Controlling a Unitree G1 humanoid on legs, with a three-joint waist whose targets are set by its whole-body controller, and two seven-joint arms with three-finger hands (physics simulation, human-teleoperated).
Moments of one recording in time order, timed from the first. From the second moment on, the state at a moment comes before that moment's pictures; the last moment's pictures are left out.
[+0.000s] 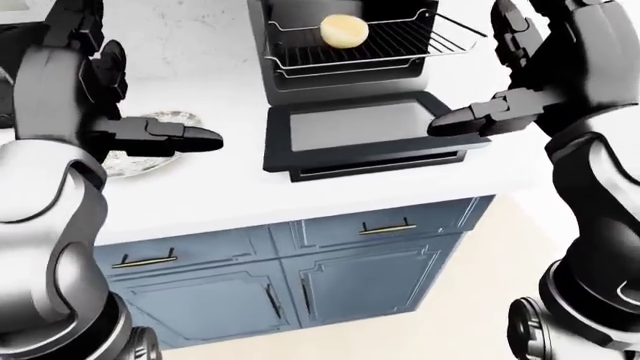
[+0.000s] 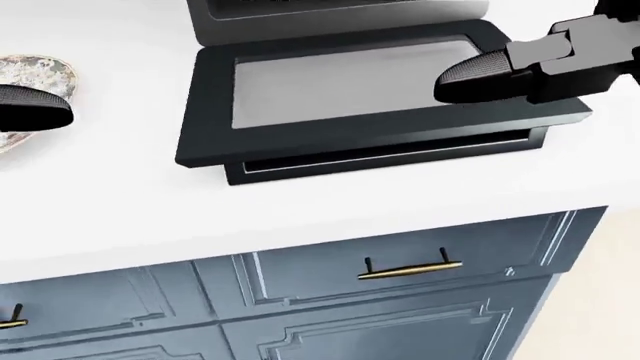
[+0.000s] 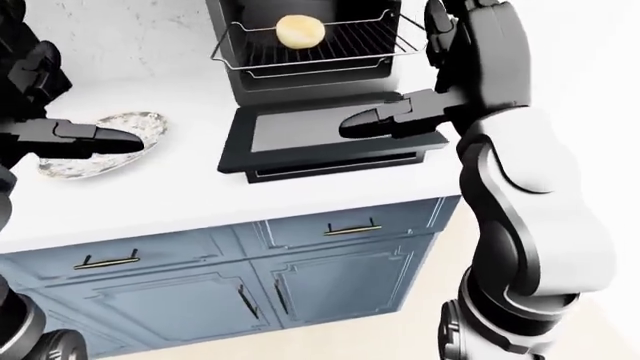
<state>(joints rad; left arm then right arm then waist) -0.70 0.50 0.32 -0.63 -0.13 1.11 -0.07 -0.80 -0.43 -0.23 -0.62 0.25 1.02 0.03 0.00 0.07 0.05</state>
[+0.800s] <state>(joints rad) -0.74 0.50 0.28 -0.64 -0.10 1.12 -0.11 -0.80 -0.47 -0.28 -0.65 0.24 1.04 0.05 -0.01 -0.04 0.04</state>
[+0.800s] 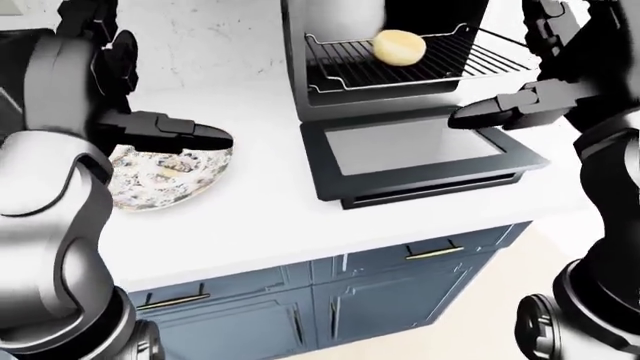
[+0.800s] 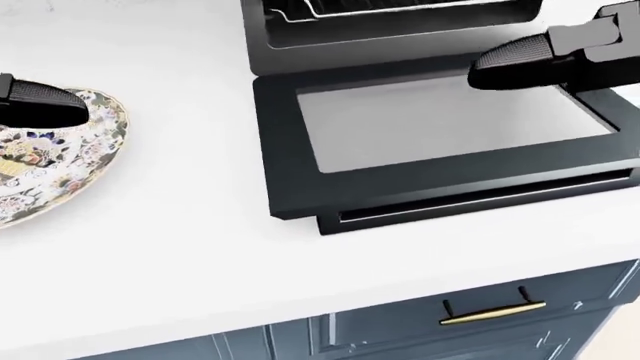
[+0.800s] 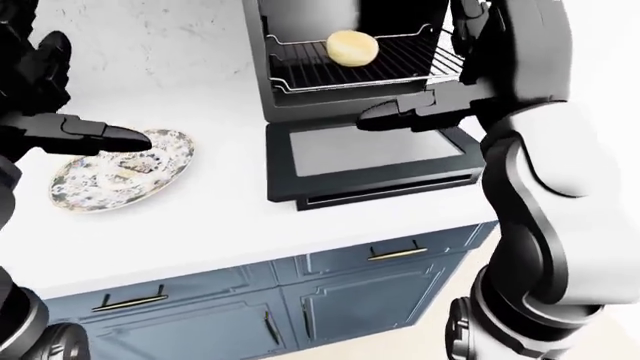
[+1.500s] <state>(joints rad) -0.75 0.48 0.26 -0.60 -0.04 1.12 -0.13 -0.78 -0.46 -0.27 -0.65 0.26 1.02 0.05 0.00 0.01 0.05</state>
